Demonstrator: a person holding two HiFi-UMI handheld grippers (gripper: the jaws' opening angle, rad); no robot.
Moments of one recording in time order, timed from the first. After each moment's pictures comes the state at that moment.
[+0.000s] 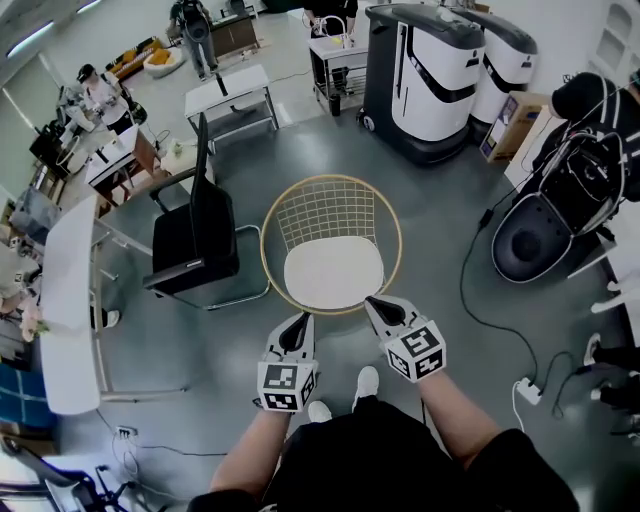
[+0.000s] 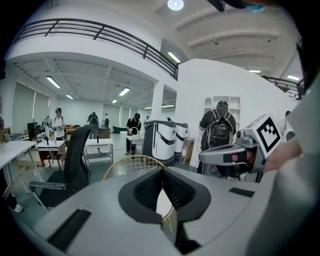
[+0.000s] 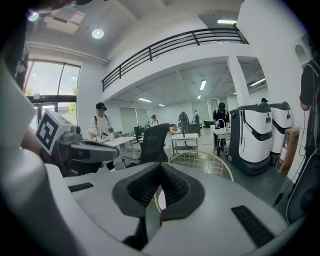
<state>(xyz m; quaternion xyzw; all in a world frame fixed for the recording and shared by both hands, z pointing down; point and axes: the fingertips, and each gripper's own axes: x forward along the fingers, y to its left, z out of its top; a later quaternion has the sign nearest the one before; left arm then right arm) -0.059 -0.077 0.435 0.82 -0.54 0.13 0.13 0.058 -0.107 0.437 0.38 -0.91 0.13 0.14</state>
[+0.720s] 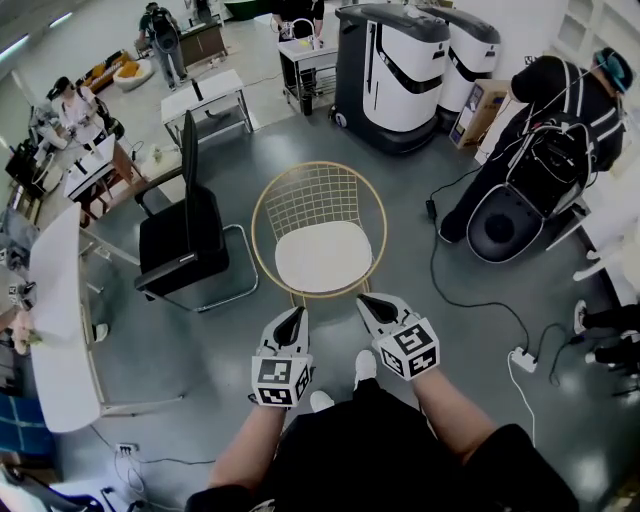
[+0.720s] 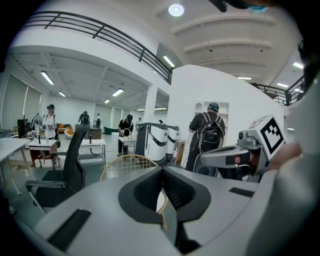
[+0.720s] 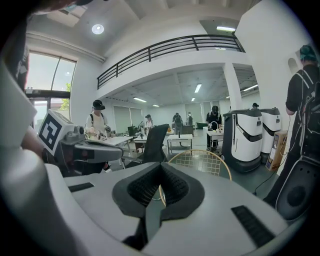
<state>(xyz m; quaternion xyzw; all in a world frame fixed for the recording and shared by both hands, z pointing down) -0.096 -0.010 0.426 0.85 -0.50 0.11 0.13 0.018 -0.020 0.423 0.42 -0.89 0.12 0.15</state>
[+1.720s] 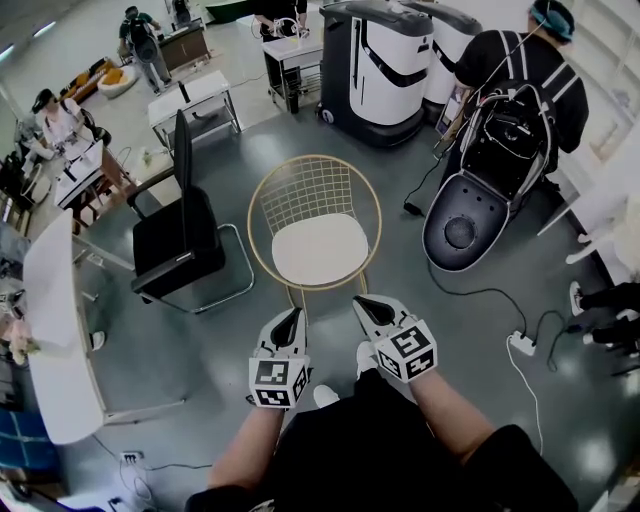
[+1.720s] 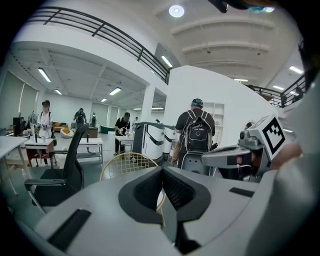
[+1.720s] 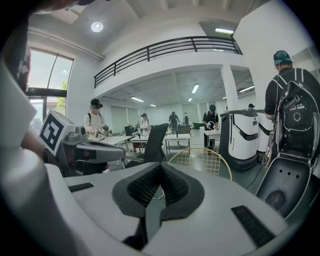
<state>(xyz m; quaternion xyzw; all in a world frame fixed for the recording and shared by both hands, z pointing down) -0.123 0.019 0.432 0.86 -0.48 0.11 0.13 -0.011 0.018 0.427 0.44 -0.88 0.12 0.15</state>
